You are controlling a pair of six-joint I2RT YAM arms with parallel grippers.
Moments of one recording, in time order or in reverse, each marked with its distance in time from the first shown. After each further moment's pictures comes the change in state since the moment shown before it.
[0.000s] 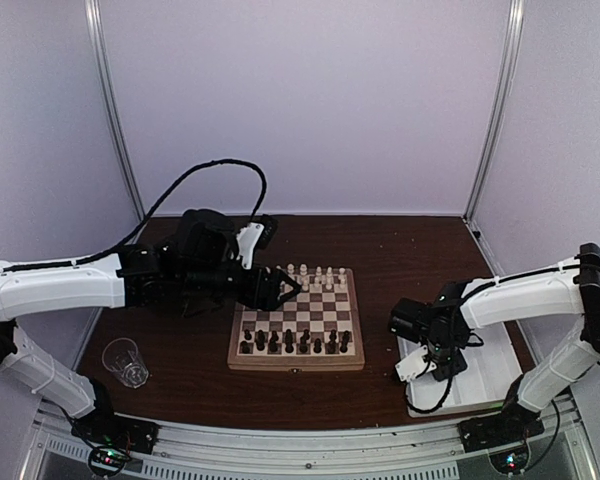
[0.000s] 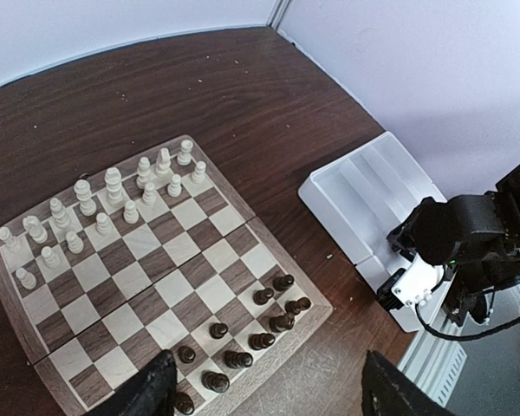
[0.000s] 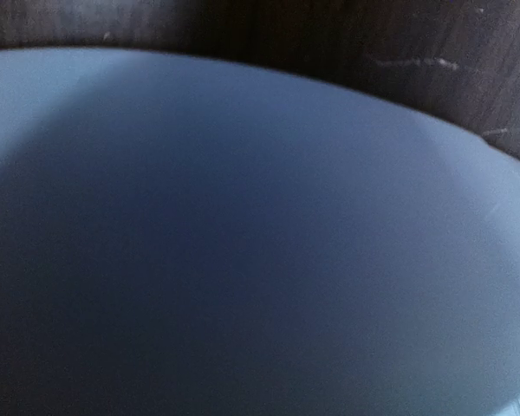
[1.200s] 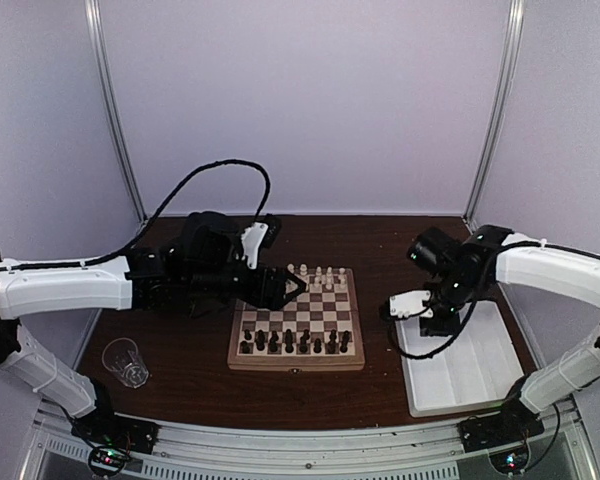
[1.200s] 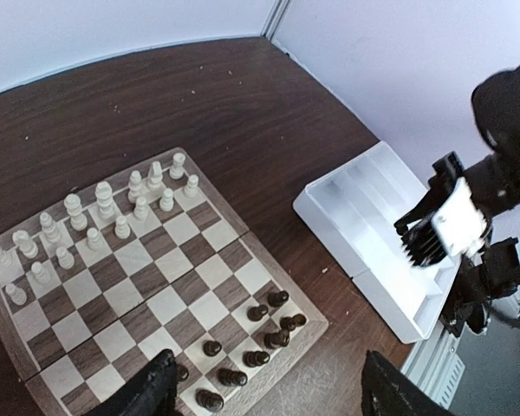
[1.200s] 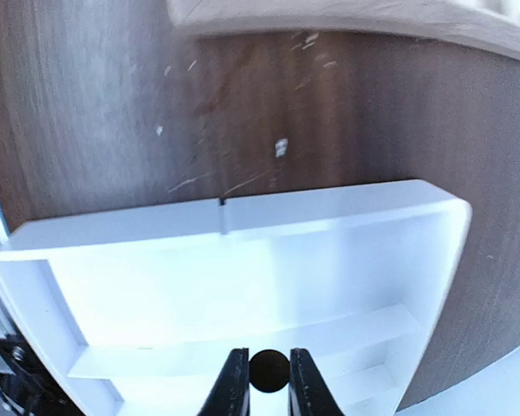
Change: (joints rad) left arm 0.000 0.019 -0.006 0.040 0.004 -0.004; right arm -0.138 -0.098 0.232 -0.073 -0.246 0.079
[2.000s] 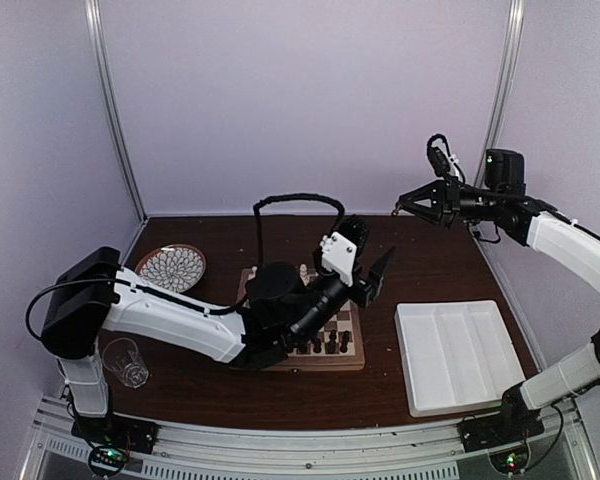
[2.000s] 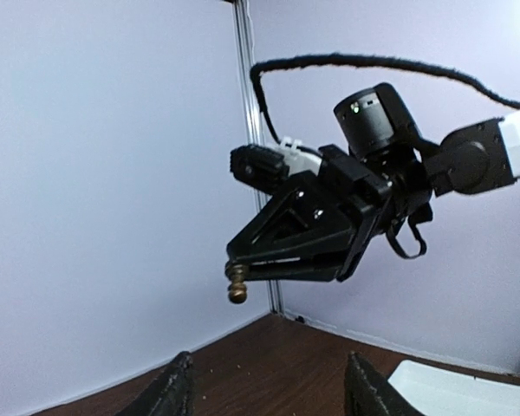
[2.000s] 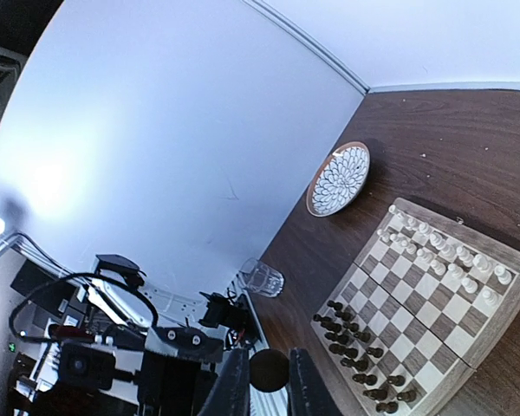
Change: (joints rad) left arm -0.302 0.509 0.145 1.226 -0.480 0.682; right arm -0.539 -0.055 0.155 0.922 -1.220 1.385
